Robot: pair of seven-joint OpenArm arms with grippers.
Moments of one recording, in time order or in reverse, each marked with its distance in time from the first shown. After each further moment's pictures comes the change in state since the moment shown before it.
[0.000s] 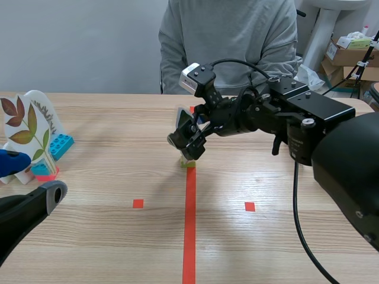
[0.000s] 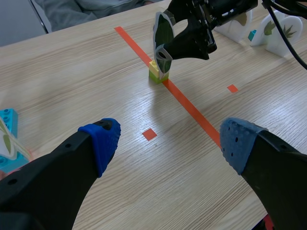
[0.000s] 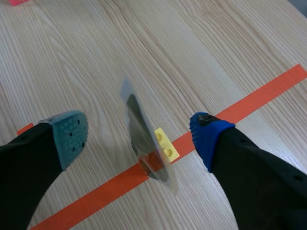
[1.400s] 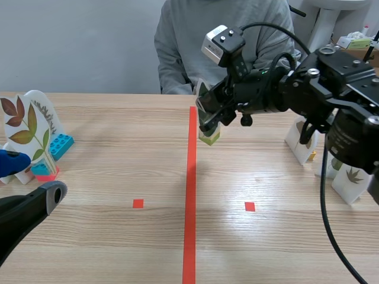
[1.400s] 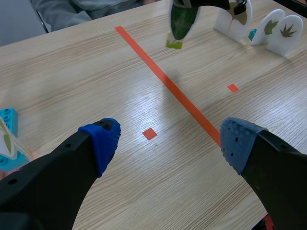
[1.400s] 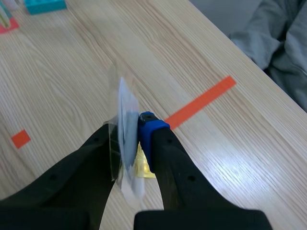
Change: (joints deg) left arm 0.0 0.0 0.0 0.0 0.1 0.0 0.0; right arm -10.0 9.6 4.1 28.6 9.9 -7.1 -13.8
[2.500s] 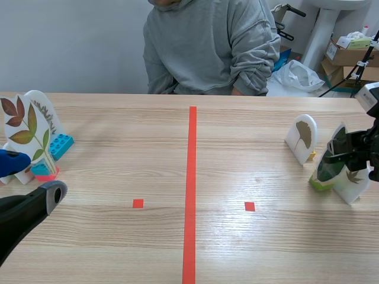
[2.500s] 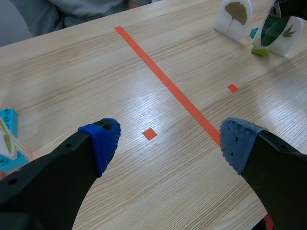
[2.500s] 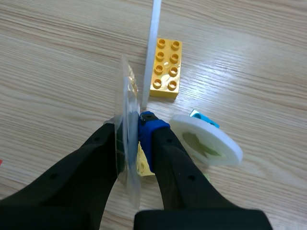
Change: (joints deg) left arm 0.0 0.0 0.0 0.0 0.0 0.0 0.0; right arm -18.0 10.2 30.4 -6.8 3.3 -3.1 3.0
